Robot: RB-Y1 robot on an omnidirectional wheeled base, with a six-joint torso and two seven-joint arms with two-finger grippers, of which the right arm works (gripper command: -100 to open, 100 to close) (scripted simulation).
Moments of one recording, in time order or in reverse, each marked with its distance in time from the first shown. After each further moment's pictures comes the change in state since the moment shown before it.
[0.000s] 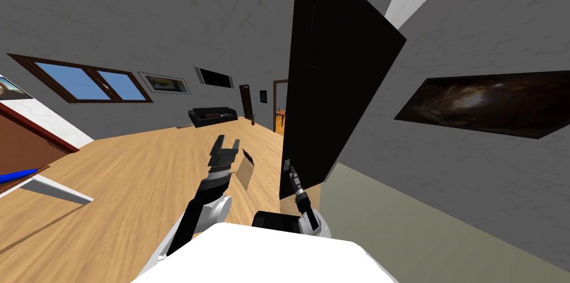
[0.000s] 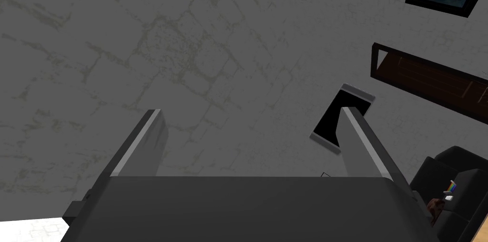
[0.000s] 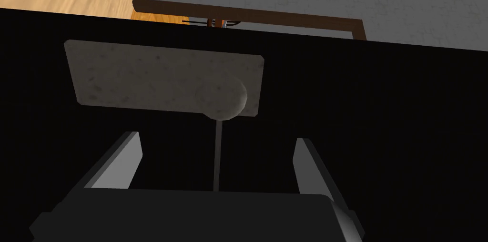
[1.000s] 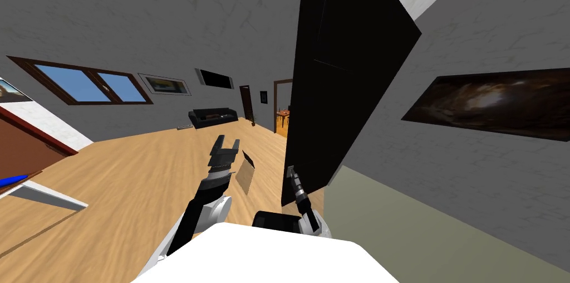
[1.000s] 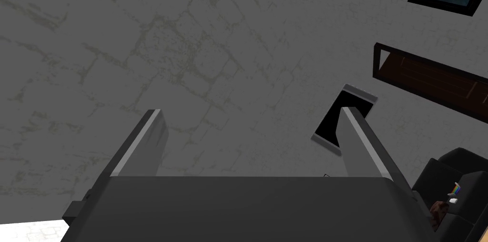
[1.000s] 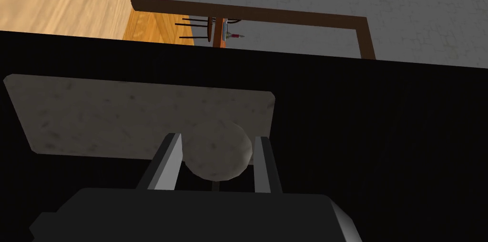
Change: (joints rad) arm 0.012 0.003 -0.011 -0.004 -0.003 0.005 0.008
